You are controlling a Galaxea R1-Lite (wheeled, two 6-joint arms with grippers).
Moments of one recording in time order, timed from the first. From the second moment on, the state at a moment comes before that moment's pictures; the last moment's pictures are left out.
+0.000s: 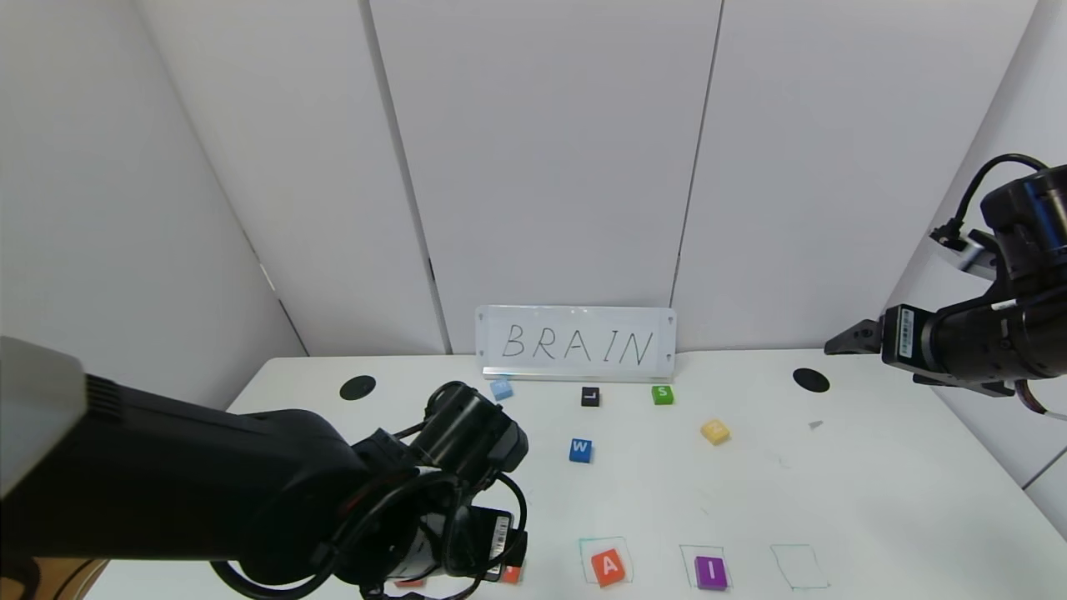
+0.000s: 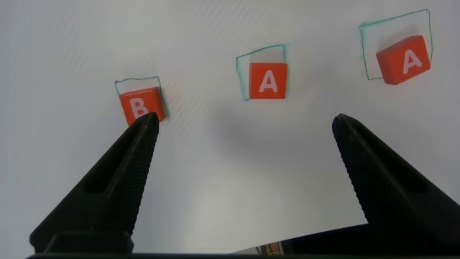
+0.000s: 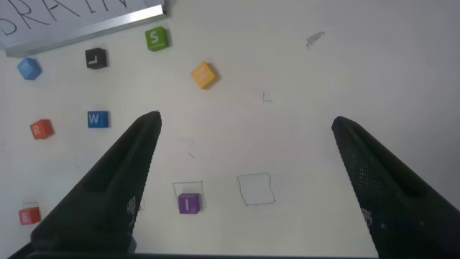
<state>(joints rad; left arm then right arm) -0.72 1.86 -0.95 0.21 0.25 -0.50 0.12 1.64 -1.23 0.36 -0.02 0.41</state>
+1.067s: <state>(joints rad) -0.76 2.07 -0.96 0.06 0.26 -0.49 0.12 1.65 -1.23 0.36 -0.03 0.41</state>
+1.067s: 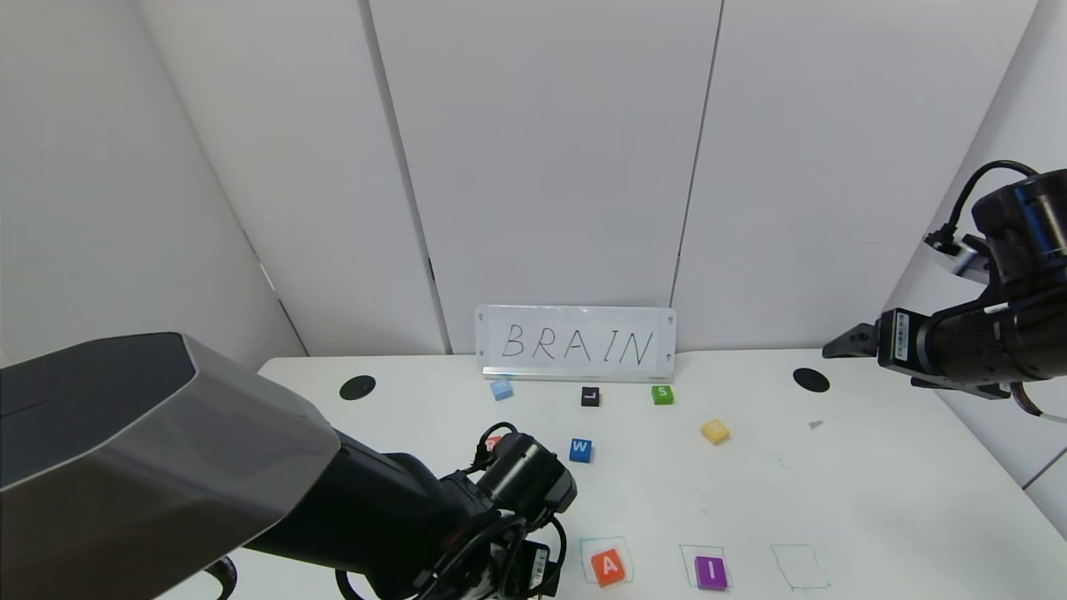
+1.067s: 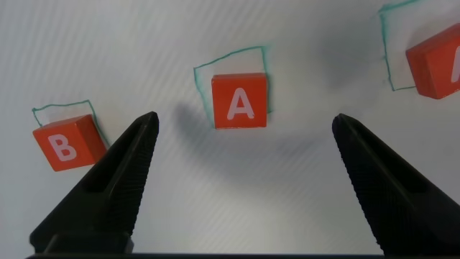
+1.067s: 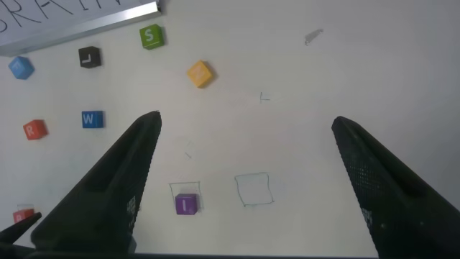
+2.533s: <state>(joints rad) -0.74 2.16 -0.99 0.06 0.25 -0.49 0.12 1.65 -1.23 0.36 -0.03 0.41</state>
